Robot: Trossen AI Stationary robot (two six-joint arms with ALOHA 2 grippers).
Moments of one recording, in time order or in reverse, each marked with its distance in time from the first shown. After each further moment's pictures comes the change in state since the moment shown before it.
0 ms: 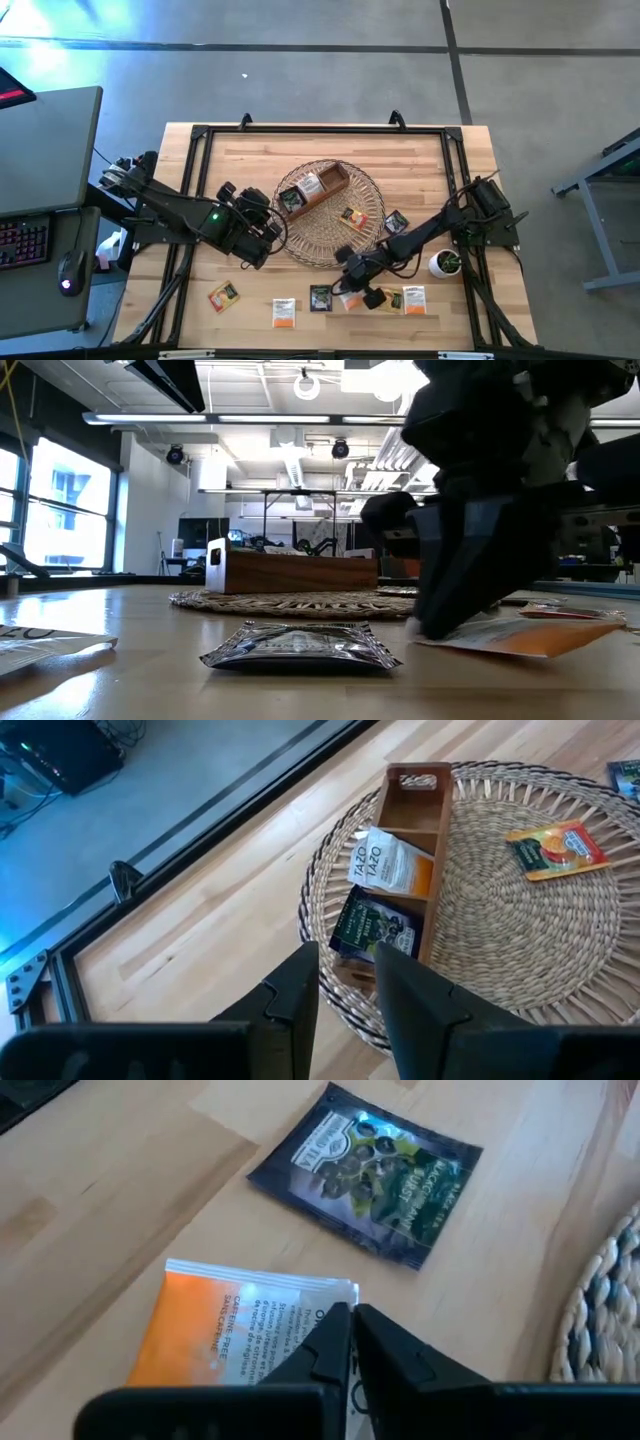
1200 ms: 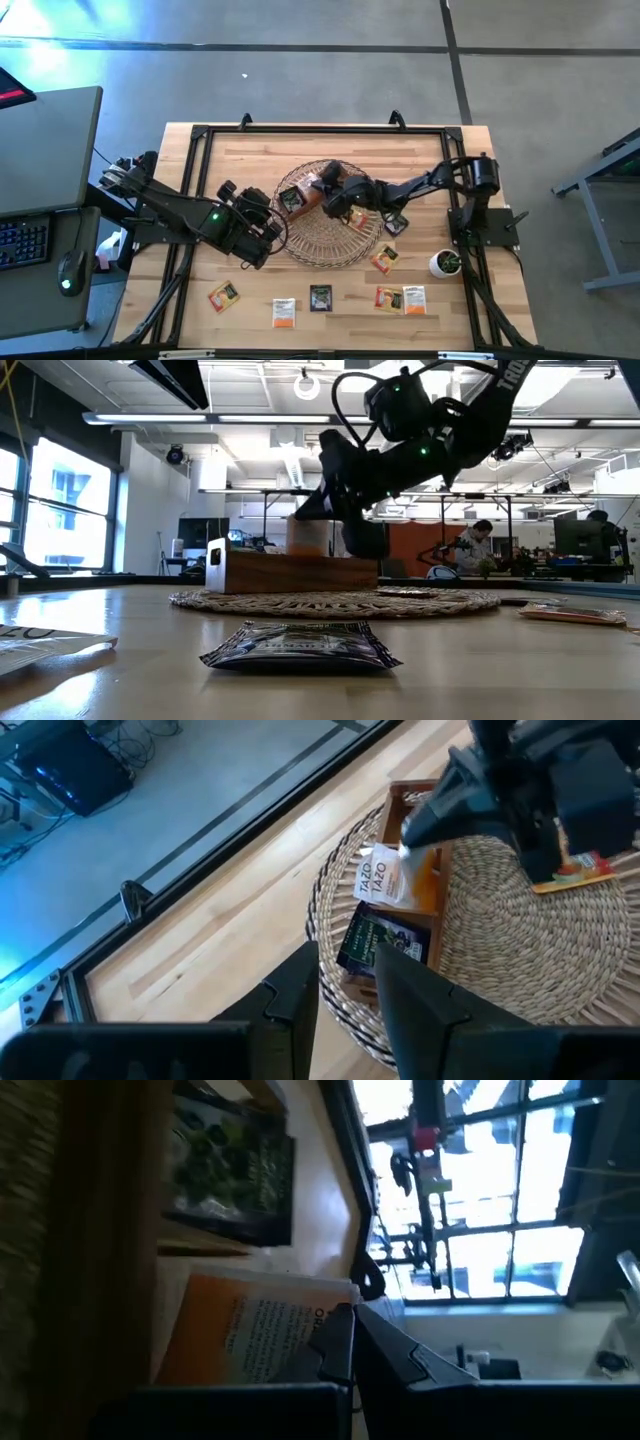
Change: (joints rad) left arm 0.000 0.000 0.000 0.003 -0.044 0.026; right arm -0.485 -0.026 0.003 0.514 0.385 -1.071
